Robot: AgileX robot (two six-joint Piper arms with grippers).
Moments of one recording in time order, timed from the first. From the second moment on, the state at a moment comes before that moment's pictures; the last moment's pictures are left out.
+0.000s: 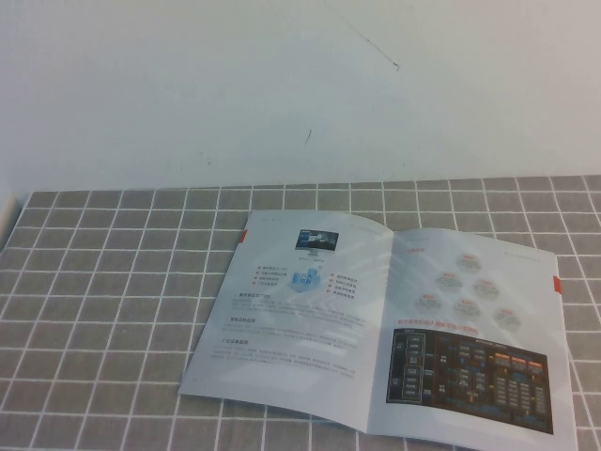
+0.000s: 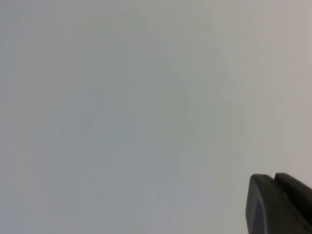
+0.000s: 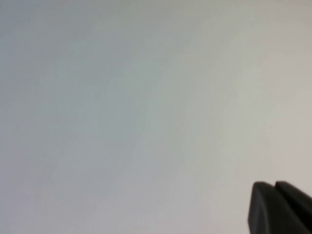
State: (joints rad) right arm 0.00 -0.01 0.03 -0.02 -0.69 -0.13; left arm -0.02 -0.01 0.02 0.02 -0.45 -0.07
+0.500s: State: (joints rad) right arm 0.00 -0.01 0.03 0.05 -0.95 -0.08; left arm -0.02 -0.01 0.02 0.02 -0.80 -0.07
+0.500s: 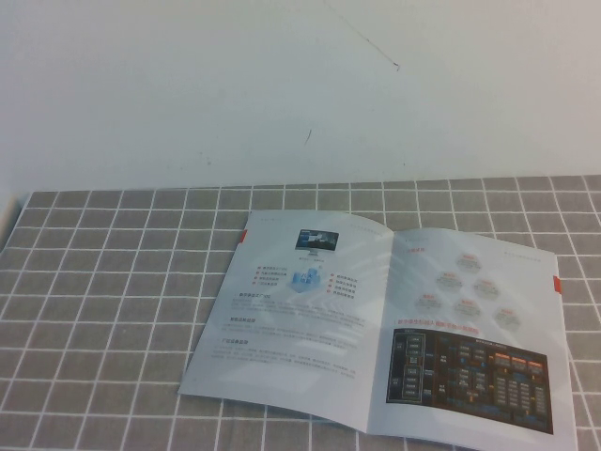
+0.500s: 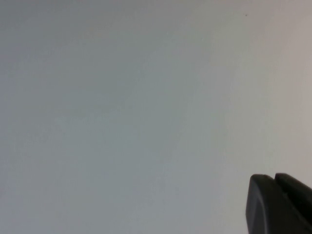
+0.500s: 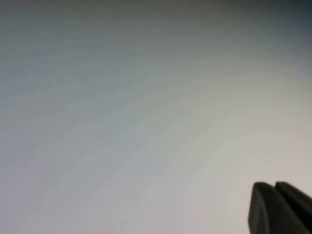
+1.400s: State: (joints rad) right arm 0.00 0.48 -0.76 0.26 0.69 -0.34; left arm -0.02 0.16 -0.44 0.16 0.50 -0.48
